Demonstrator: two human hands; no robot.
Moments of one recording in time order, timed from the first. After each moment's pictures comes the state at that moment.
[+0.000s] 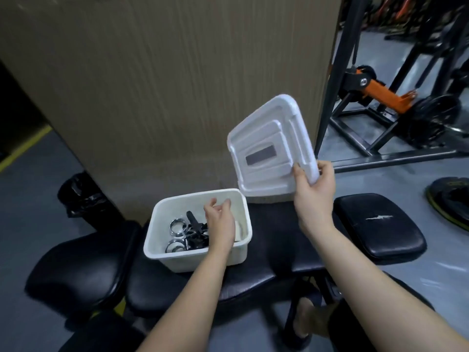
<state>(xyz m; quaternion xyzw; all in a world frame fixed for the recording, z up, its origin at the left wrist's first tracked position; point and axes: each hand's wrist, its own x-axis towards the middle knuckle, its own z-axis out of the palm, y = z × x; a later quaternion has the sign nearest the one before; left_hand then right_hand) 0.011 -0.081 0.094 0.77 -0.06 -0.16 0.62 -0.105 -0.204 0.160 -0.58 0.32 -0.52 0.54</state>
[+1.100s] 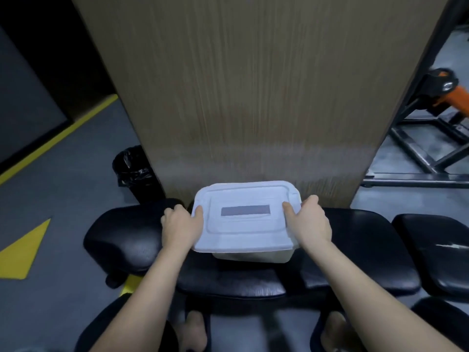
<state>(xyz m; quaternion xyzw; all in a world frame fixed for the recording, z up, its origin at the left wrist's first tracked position) 0.124 0.088 0.083 0.96 -0.01 -0.03 0.27 -0.015 -0.144 0.078 -0.84 0.44 -0.14 0.29</state>
